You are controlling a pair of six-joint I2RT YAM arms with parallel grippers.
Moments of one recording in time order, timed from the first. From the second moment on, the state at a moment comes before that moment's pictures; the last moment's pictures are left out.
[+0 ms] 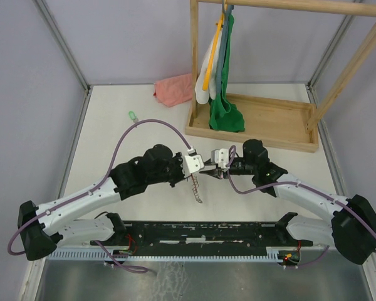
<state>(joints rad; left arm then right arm) -0.98 1.04 0.88 -0.40 0.08 0.38 0.68 1.15 0.58 0.29 -0.76 -0.51</state>
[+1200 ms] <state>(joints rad) -0.98 1.09 0.88 -0.39 0.13 0.38 0.67 1.22 0.59 0.41 -0.92 -0.46</state>
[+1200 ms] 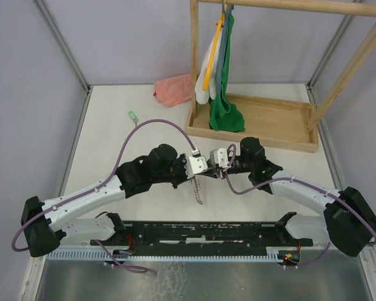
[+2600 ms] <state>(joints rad) -0.74 0.83 0.49 0.22 0.43 0.20 0.62 1.16 0.51 0.53 -0.91 -0.42</state>
